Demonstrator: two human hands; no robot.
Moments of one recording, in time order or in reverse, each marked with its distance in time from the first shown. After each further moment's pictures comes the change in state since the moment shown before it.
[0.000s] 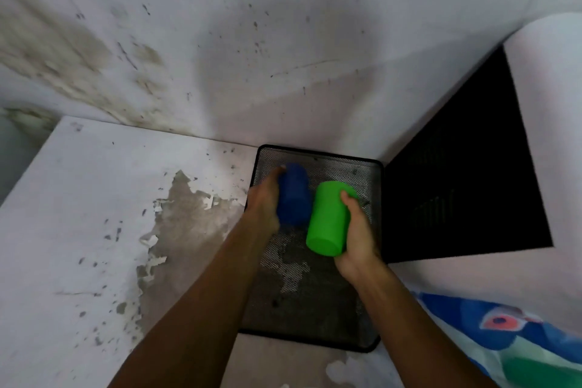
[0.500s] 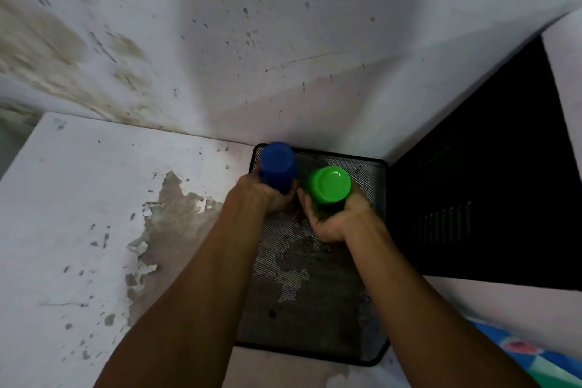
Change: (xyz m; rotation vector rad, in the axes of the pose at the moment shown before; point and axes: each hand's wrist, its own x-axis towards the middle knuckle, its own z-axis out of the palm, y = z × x) left_hand 0.025 0.038 0.014 -0.535 0.079 -0.467; right_hand 0.048 -0.040 0.037 0.377 0.056 0.601
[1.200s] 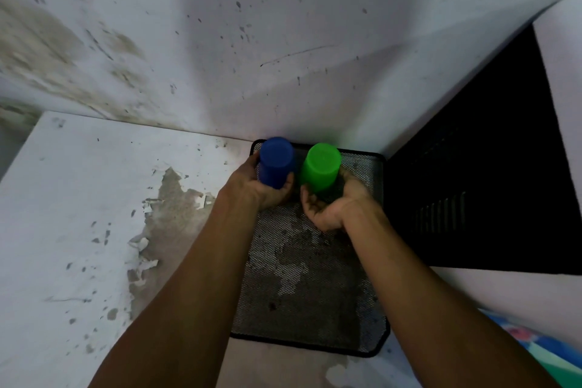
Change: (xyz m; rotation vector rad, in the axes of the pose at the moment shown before) left_hand -0.017 -0.001 -0.004 0.002 -0.106 -0.008; right_hand -0.007 -0.002 0.009 0.003 0.096 -0.032
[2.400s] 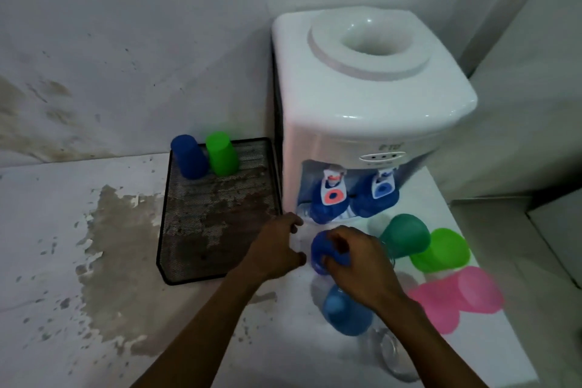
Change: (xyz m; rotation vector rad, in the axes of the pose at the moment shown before) left_hand -0.079 -0.264 -0.113 2.184 -0.326 0.960; right_hand -0.171 0.076 -0.317 -1.567 0.343 -1.406
